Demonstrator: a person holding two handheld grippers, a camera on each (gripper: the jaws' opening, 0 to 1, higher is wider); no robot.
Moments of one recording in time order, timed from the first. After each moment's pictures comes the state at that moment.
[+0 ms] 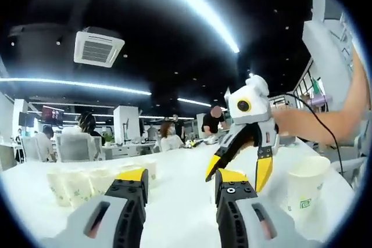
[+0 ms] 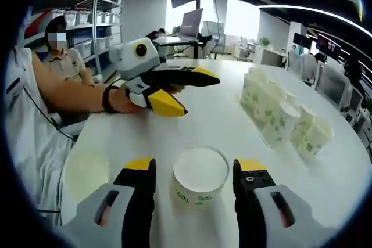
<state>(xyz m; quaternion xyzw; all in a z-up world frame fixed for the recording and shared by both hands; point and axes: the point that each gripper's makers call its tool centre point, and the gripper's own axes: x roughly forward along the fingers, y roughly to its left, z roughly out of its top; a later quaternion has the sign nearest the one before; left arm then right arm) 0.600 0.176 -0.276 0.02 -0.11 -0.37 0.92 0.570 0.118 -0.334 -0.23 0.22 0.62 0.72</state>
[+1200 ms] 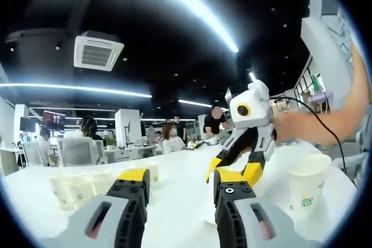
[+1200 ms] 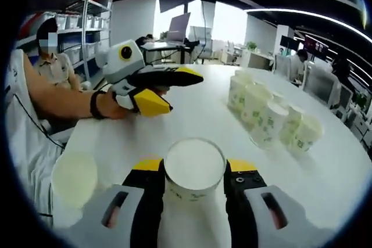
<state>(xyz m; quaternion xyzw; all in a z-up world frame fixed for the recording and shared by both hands) 0.602 0.183 -0.273 0.03 -0.12 -0.36 0.92 0.581 0.120 -0.327 -0.18 0.17 0.59 0.77</state>
